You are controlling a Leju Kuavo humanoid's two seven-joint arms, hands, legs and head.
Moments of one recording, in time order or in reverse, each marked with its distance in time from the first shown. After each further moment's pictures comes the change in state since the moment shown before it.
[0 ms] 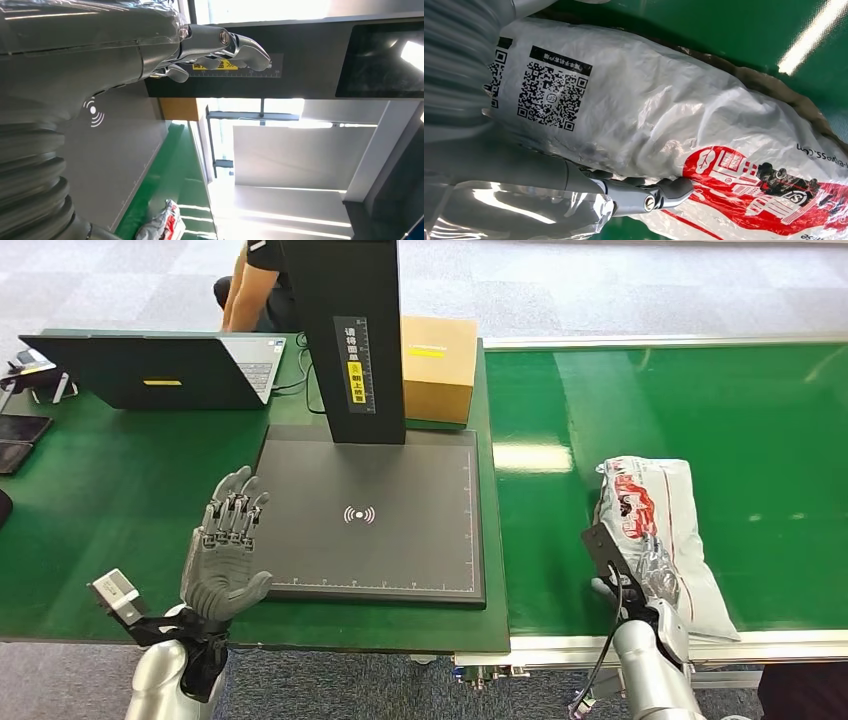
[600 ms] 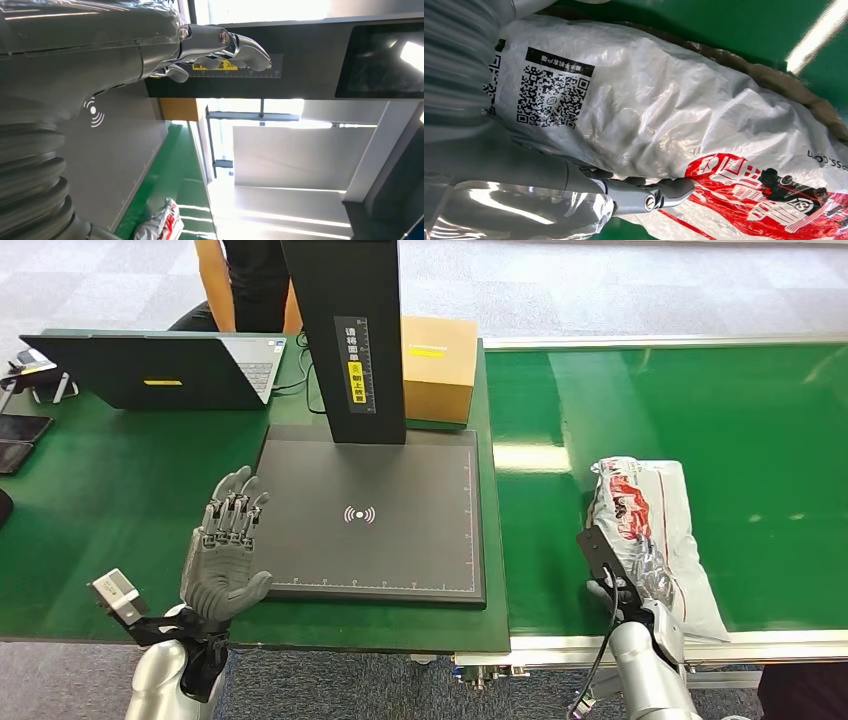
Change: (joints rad) left arm 0.000 0.000 0.000 0.000 0.002 0.000 0.001; right arm -0.002 0.006 0.003 0.019 0.010 -0.006 0.010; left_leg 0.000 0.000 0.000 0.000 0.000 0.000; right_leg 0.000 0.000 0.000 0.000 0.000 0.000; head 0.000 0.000
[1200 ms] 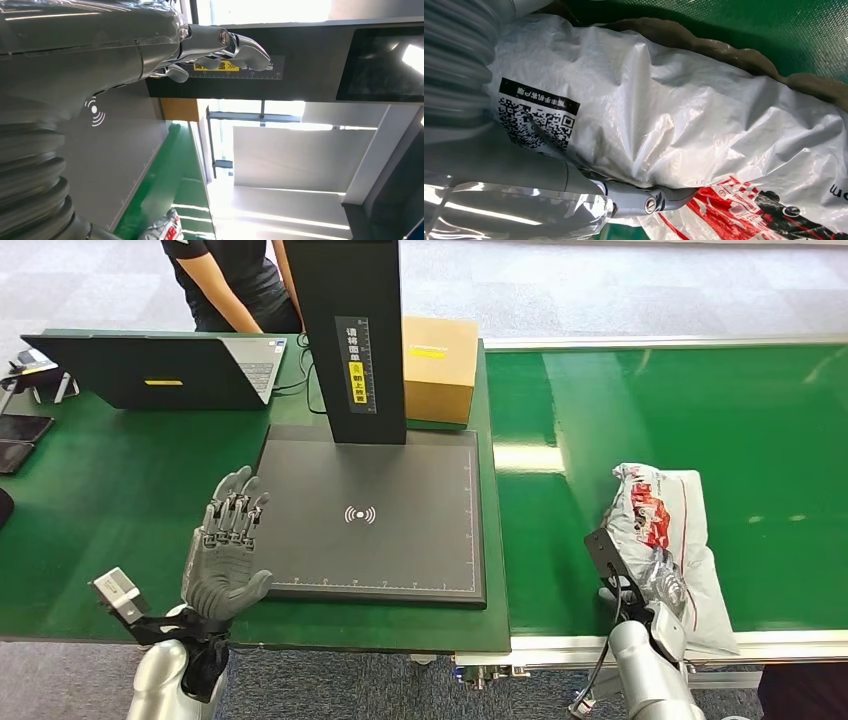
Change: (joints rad) left arm -0.001 -0.007 0.004 0.002 0.006 0.002 0.009; right arm -0.042 -0.009 -0.046 0.103 0.076 -0.015 0.111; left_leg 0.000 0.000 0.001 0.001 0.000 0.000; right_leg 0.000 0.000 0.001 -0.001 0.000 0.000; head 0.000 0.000
